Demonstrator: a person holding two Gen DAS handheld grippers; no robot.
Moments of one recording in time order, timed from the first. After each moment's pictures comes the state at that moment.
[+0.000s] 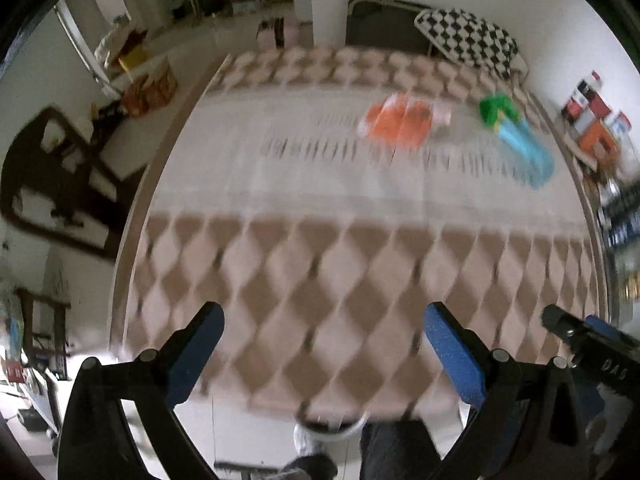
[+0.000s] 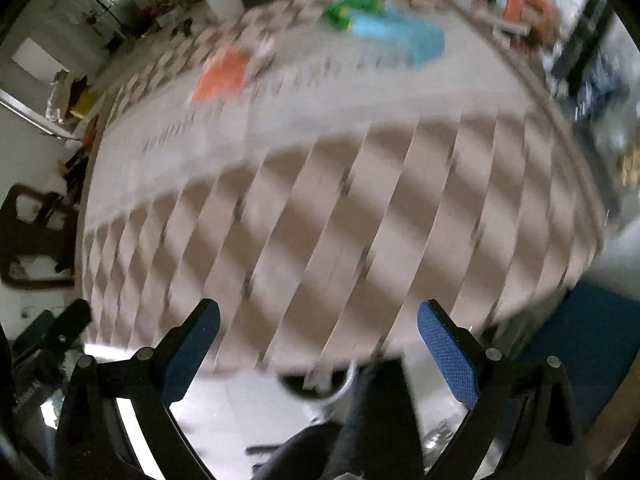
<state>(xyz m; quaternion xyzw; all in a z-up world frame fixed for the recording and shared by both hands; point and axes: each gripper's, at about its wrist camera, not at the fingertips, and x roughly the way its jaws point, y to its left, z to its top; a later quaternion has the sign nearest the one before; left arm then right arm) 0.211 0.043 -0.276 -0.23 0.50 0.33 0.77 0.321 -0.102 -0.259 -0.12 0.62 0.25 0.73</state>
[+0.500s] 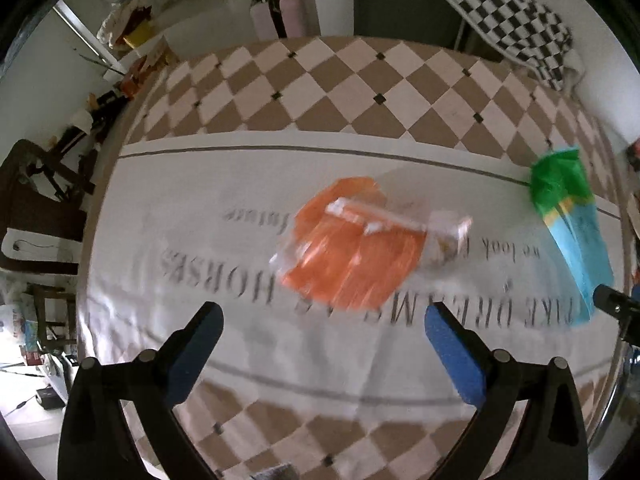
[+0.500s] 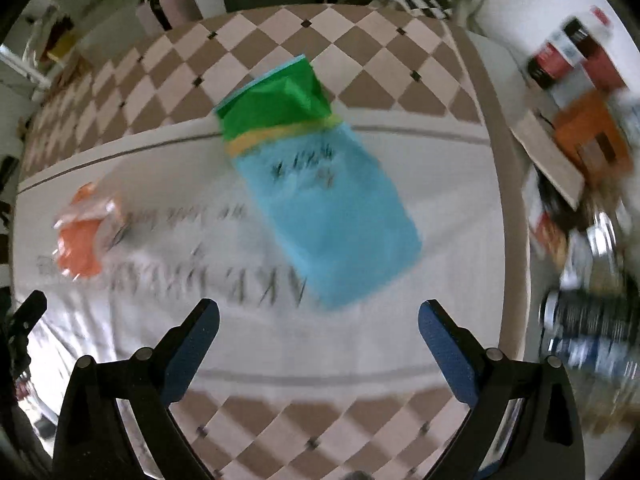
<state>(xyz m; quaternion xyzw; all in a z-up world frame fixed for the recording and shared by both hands) 0.424 0.142 -0.333 -0.25 0.57 0.37 0.69 0.629 0.009 -0.311 -0.26 0.64 0.25 0.68</state>
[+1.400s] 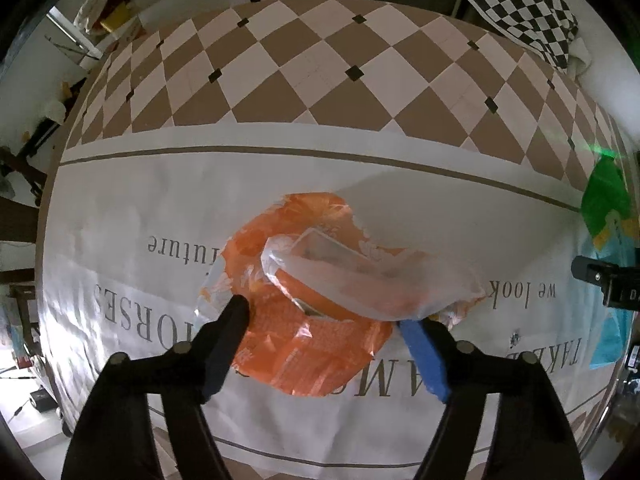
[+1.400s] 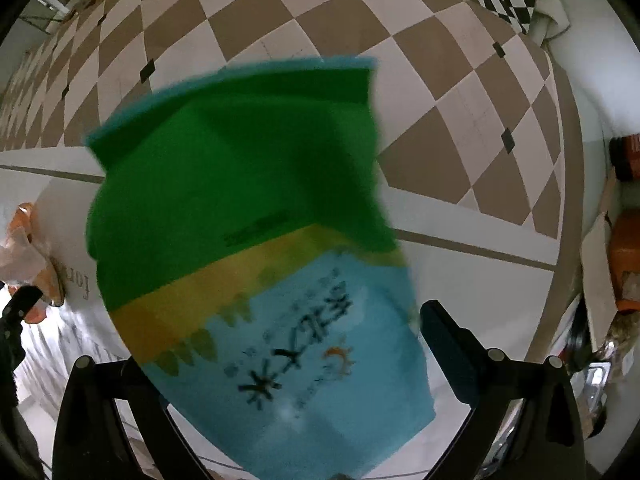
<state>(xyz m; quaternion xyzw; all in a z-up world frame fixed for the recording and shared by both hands) 0.459 0.165 -0.379 -0.28 0.59 0.33 0.68 0.721 0.087 -0.406 -0.35 0.66 0.28 0.61</state>
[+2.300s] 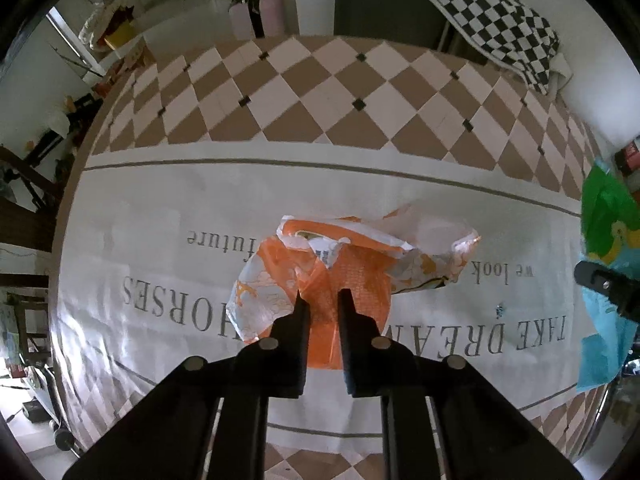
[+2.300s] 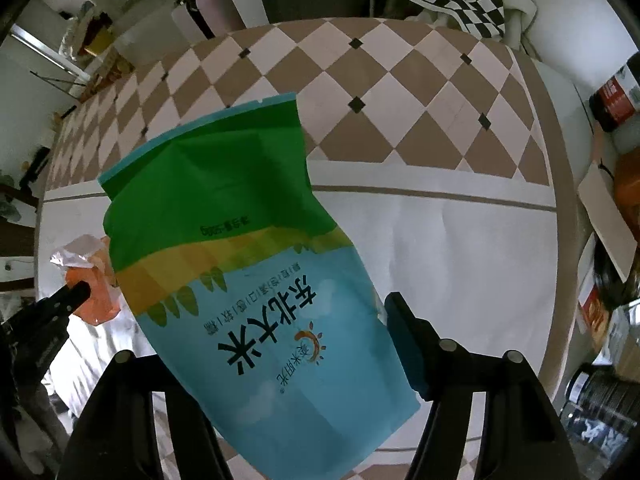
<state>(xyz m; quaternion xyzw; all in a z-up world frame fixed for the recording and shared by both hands) 0.423 0.145 -0.331 -0.26 0.55 0.33 0.72 0.708 0.027 -0.352 -0.22 0.64 0.32 0.66</state>
